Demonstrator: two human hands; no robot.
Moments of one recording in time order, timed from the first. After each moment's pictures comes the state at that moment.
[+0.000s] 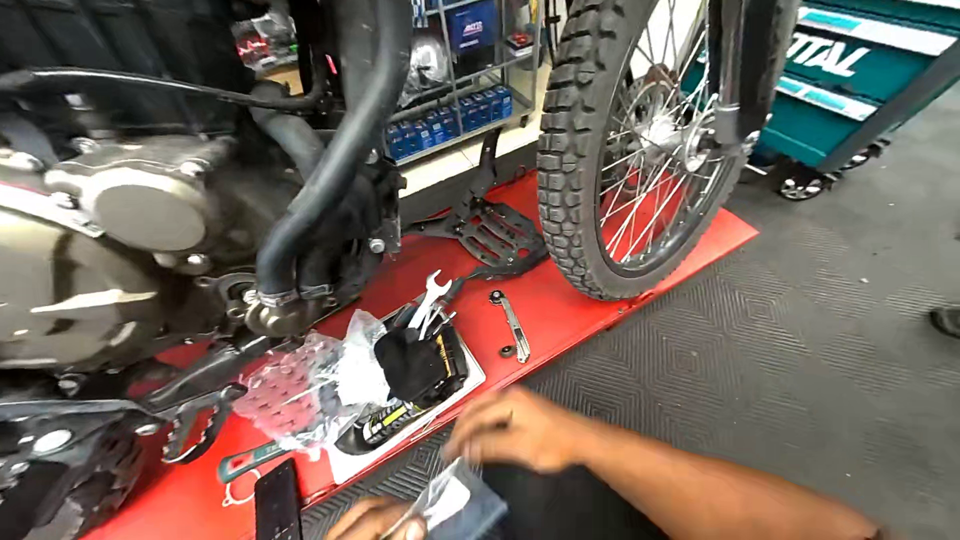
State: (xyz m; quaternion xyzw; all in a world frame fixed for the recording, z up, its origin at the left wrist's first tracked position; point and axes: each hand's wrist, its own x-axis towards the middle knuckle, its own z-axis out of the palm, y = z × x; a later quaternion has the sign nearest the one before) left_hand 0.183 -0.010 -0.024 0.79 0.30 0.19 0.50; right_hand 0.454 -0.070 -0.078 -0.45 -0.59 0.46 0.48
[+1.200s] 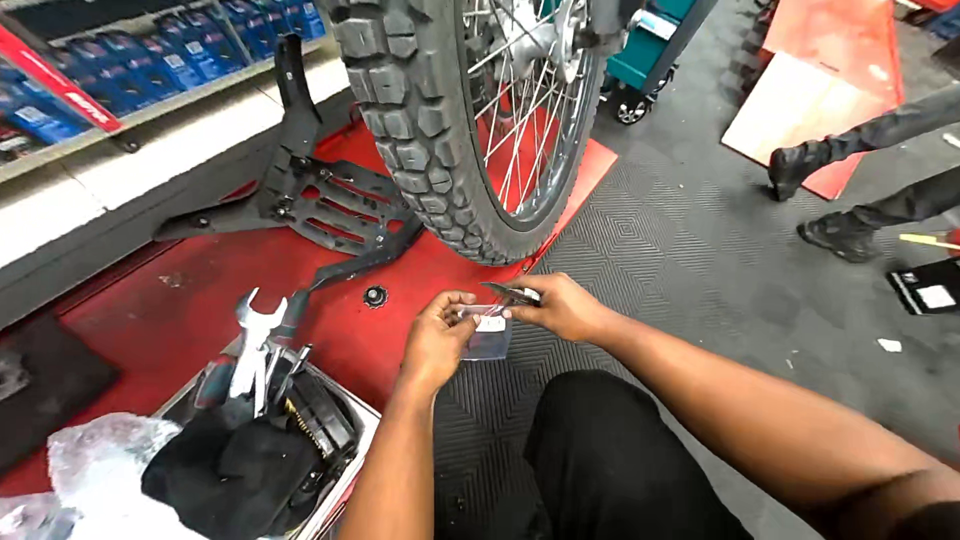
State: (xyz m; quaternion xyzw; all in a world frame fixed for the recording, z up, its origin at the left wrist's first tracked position) left_hand 0.511 0.060 -0.218 0.70 0.23 0.02 0.67; right_hand 0.652 -0.128 -0.190 -0.80 -0.44 0.20 0.35
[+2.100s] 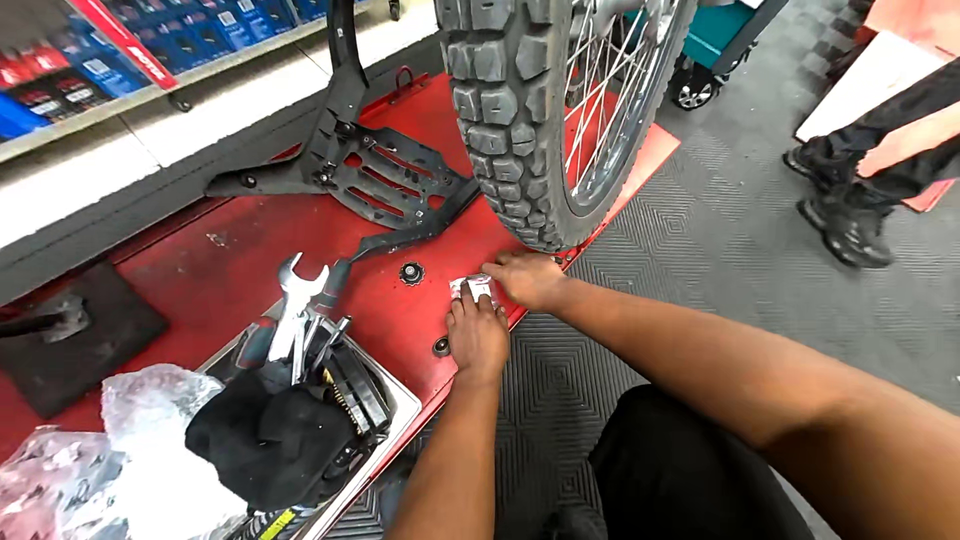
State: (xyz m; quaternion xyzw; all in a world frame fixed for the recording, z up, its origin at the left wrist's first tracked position) left_hand 0.526 0.040 -0.316 0.94 0.30 -0.02 0.16; right_hand 0.663 -0.011 -0.263 -0.83 -0.53 0.16 -0.07
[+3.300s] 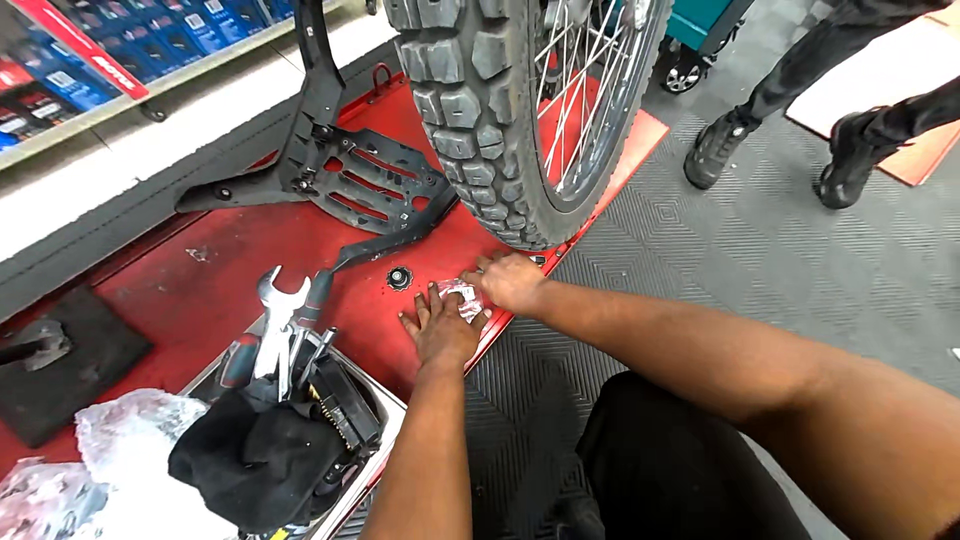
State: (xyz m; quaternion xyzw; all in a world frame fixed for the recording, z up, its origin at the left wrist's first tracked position) left_hand 0.526 0.085 -0.305 0.90 0.33 -0.18 0.22; right_hand 0.656 -0.002 -0.267 -0.81 -0.55 0.14 -0.11
